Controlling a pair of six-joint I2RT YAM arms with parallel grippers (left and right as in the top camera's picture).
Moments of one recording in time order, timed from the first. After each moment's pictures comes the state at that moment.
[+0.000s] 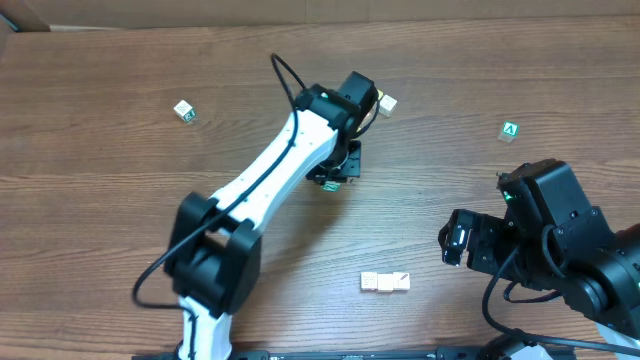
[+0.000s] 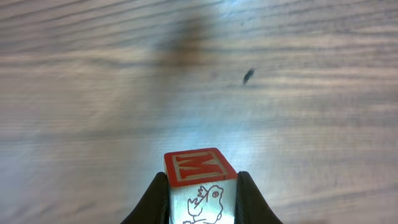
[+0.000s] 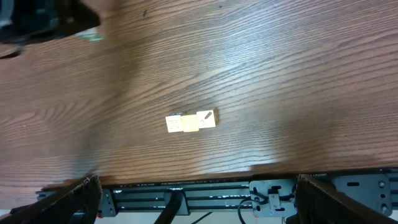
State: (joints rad) left arm -0.59 2.03 1.76 -1.24 -0.02 -0.54; right arm 0.46 1.08 1.51 -1.64 -0.05 0.70
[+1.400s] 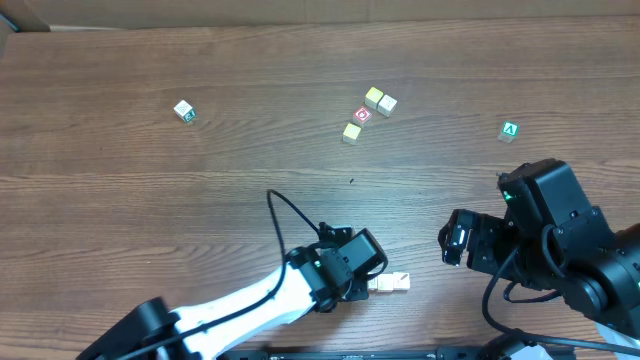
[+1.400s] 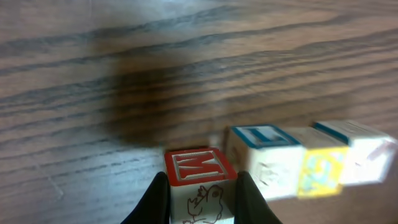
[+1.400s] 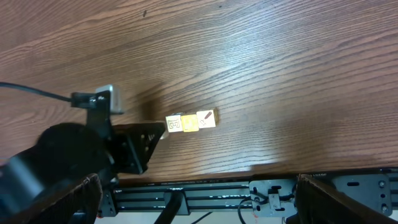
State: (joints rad) left arm -1.01 1.49 0.76 -0.54 0.01 -1.06; right arm 0.46 1.08 1.51 -1.64 -0.05 0.70
